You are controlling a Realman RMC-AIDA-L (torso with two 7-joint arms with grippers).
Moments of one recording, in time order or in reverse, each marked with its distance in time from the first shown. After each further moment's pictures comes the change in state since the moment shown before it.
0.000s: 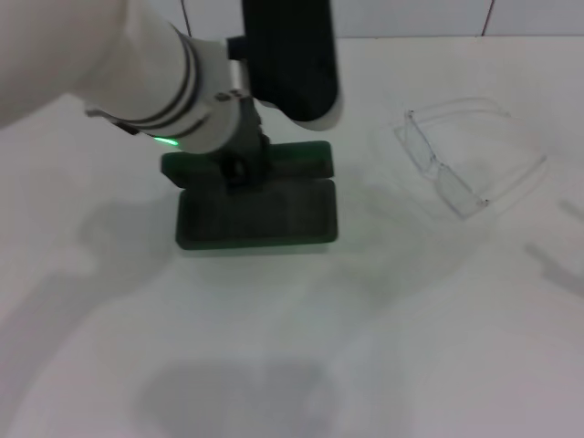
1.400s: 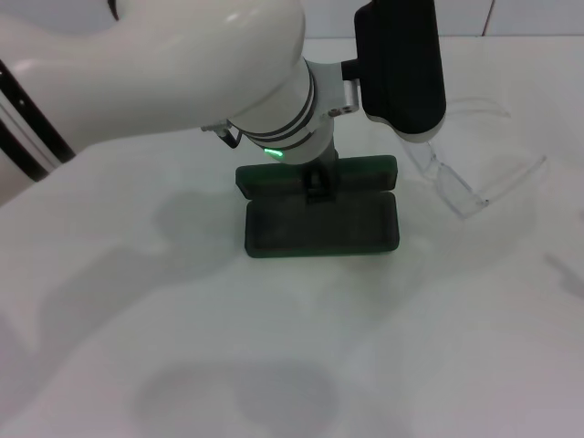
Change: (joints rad) left arm -0.234 -0.005 0.176 -0.350 -0.078 -0.227 -0.209; right arm -0.049 -0.008 0.021 0.000 0.001 -0.015 -0.043
